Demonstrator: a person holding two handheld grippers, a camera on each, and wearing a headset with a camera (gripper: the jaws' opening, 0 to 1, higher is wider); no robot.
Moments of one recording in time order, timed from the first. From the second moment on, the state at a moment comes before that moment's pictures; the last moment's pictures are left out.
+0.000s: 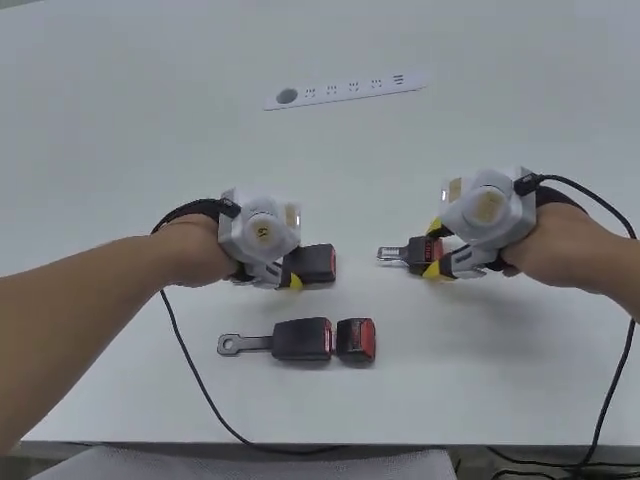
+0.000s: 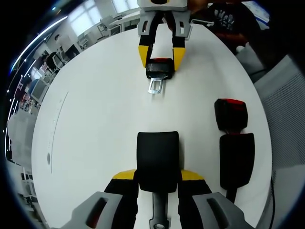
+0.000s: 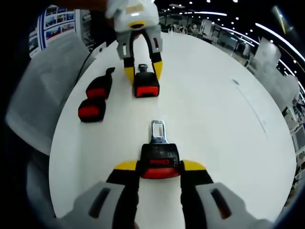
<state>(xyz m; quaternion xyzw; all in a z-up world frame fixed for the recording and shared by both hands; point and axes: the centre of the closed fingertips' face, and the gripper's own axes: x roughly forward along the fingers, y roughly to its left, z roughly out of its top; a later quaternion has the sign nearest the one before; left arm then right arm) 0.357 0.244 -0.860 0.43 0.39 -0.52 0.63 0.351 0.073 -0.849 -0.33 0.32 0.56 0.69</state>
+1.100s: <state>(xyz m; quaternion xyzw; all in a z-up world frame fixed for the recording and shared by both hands) 0.352 0.253 -0.825 0.39 0.36 -0.40 0.75 0.350 0.036 -0.831 -0.24 0.30 0.44 0.82</state>
